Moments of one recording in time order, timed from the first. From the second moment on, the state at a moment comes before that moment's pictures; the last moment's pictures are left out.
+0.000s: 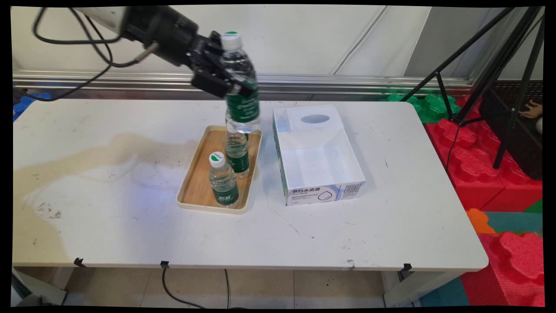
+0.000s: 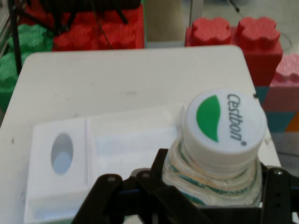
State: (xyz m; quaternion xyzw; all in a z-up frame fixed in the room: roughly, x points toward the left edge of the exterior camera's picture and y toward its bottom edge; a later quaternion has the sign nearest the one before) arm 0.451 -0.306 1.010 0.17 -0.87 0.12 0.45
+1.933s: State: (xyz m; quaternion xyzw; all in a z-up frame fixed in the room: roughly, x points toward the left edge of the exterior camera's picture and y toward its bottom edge) arm 0.536 -0.300 0.881 0.24 -0.90 0.13 0.35
